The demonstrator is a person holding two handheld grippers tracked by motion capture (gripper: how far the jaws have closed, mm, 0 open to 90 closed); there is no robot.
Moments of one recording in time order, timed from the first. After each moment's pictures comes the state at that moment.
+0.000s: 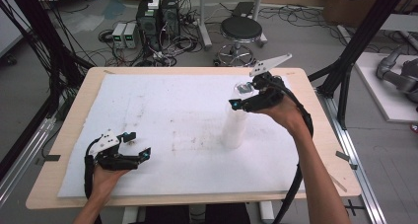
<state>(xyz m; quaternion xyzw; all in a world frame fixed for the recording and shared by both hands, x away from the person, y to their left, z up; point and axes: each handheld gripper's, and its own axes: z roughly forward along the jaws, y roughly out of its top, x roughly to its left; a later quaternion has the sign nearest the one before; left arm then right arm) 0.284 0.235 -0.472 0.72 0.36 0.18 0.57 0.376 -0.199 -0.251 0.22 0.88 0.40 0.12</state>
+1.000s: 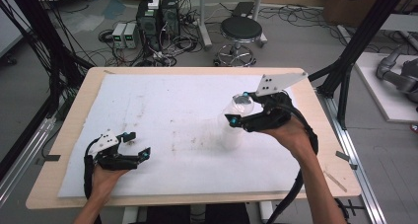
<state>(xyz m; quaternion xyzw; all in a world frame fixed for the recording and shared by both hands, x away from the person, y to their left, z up) 0.285 0.236 -0.472 0.72 0.36 0.17 0.58 0.306 -0.194 -0.243 0.17 0.86 0.47 0.13</state>
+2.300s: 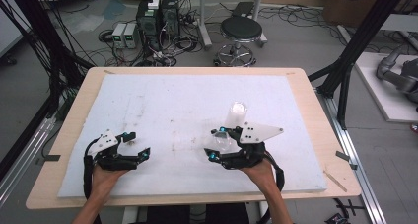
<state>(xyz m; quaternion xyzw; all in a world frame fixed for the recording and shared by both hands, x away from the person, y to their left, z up) 0.284 0.237 -0.472 0.71 0.35 0.17 0.58 0.277 -0.168 -0.362 0.13 0.79 0.59 0.10</state>
